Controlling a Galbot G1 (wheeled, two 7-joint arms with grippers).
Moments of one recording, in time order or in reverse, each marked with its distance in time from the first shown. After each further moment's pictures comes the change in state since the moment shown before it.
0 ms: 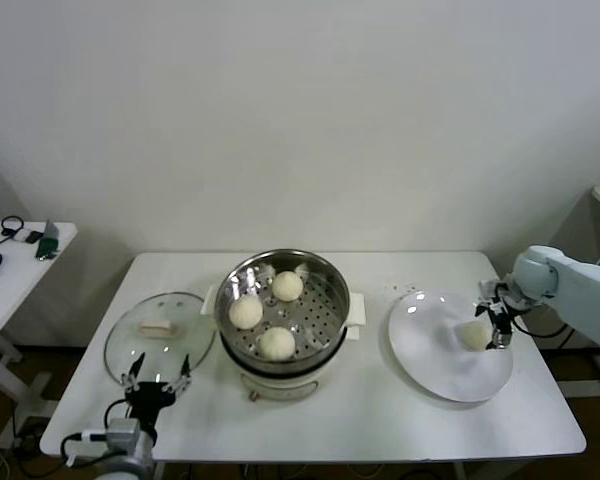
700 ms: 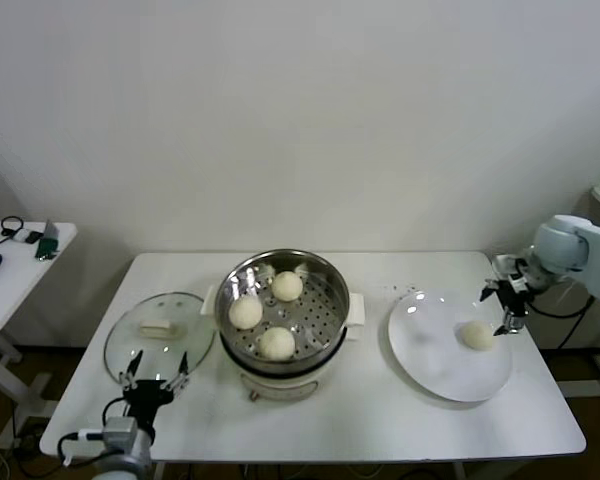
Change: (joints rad) left arm 0.002 0.000 -0.002 -0.012 -0.013 0.000 -0.001; right arm 0.242 -0.091 -0.219 0.162 0.115 0.010 -0.032
